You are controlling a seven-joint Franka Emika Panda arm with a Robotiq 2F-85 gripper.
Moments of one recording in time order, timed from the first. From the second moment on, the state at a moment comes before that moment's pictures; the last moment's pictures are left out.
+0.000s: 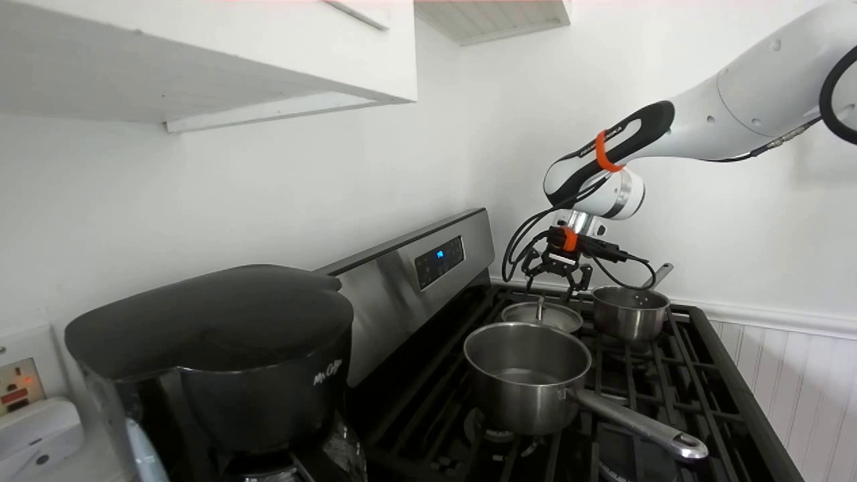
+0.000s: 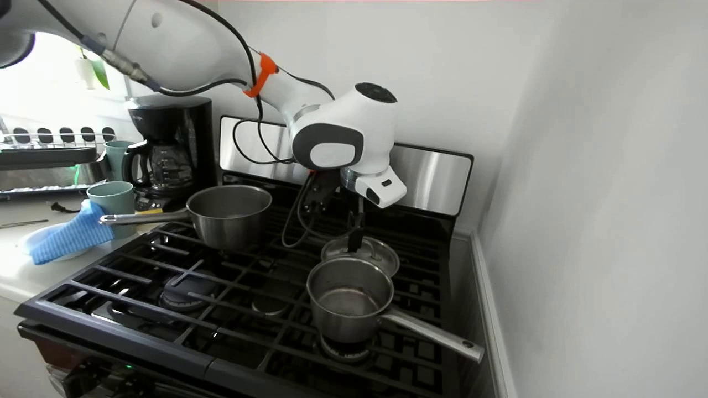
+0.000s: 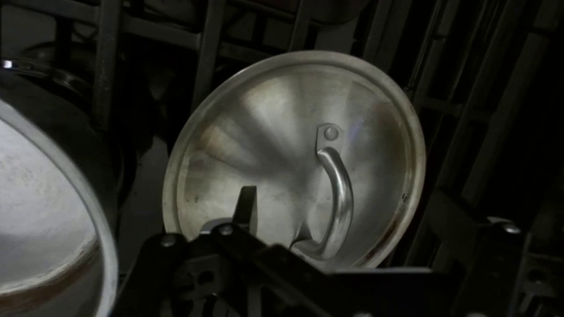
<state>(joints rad) -0.47 0.72 -0.18 -1.37 0.44 2.21 0.31</state>
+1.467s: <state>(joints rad) -0.51 0.86 -0.13 -1.23 0.47 2.27 0.31</state>
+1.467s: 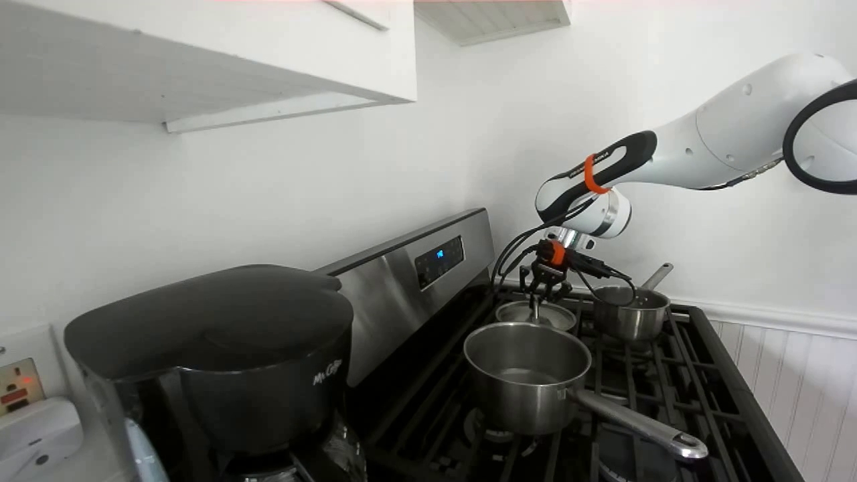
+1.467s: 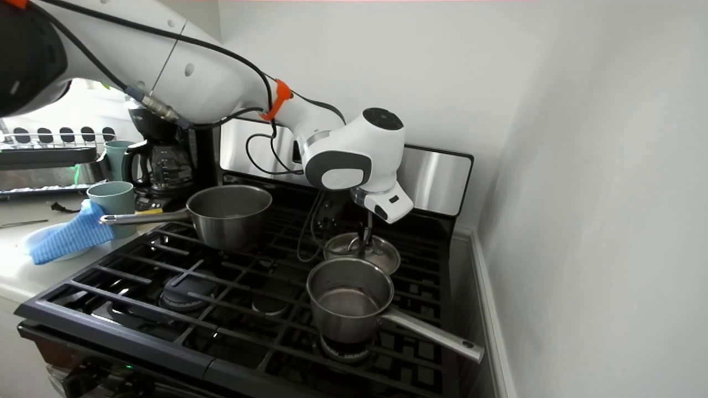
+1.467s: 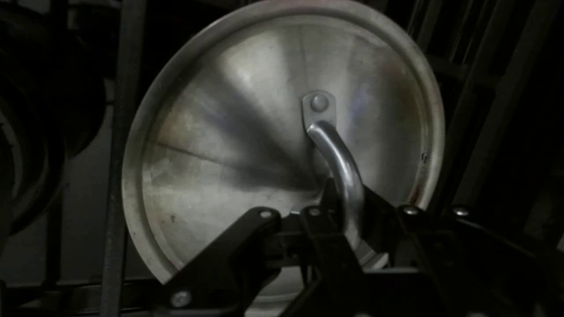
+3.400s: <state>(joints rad) -0.52 0.55 -0.23 -1.43 0.39 2.17 0.27</state>
